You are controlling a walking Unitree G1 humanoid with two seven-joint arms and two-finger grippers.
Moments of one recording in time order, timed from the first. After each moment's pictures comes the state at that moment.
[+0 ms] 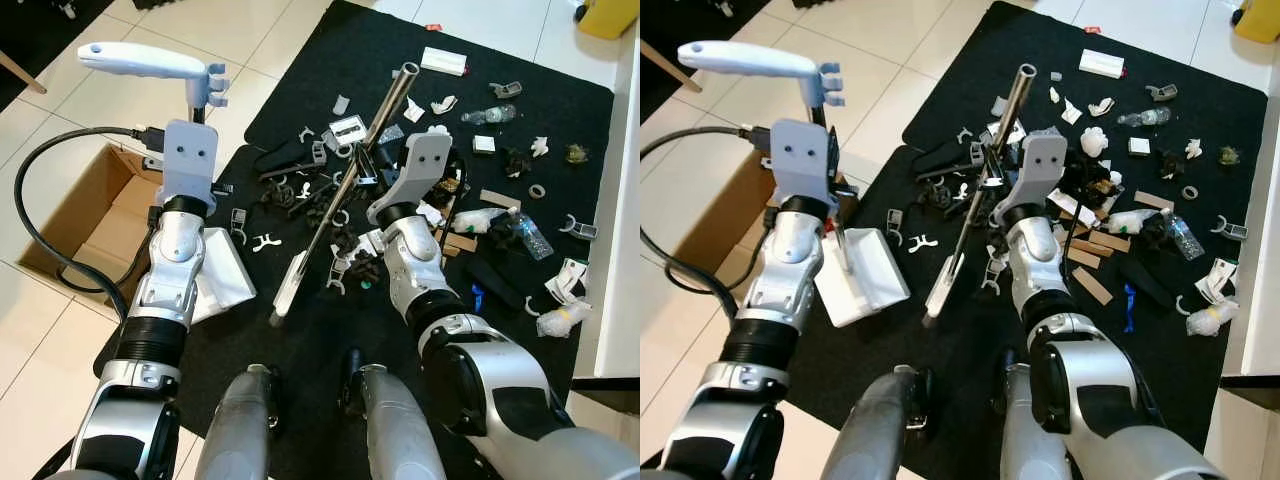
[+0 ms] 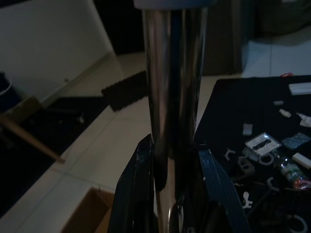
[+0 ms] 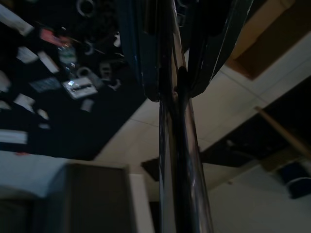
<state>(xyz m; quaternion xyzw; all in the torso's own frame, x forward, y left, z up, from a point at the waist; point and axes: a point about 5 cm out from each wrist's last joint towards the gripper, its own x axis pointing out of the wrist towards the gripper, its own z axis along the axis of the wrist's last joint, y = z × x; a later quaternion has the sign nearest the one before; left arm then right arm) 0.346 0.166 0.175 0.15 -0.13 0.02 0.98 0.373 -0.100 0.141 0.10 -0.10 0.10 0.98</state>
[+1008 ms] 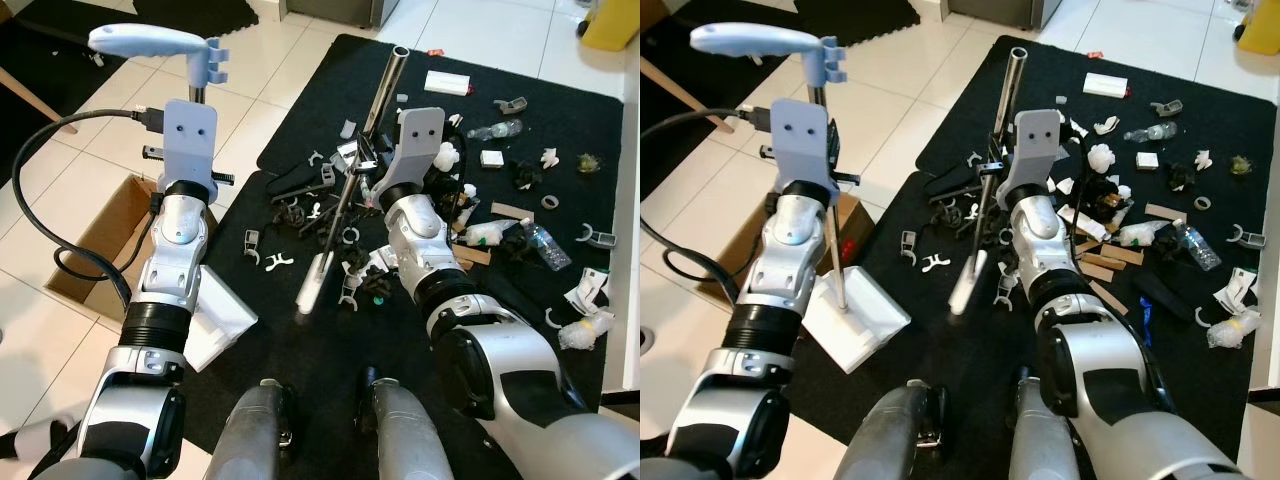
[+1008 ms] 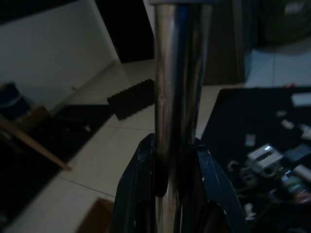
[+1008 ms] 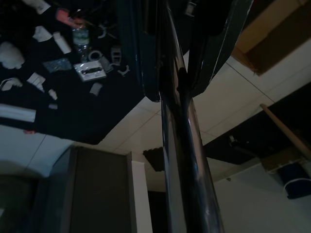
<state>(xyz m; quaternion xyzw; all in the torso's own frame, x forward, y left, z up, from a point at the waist) 0.354 0.162 0.188 0.11 -0.11 0.01 0.99 0.387 -0.109 0.162 0.04 -0.09 0.12 0.99</state>
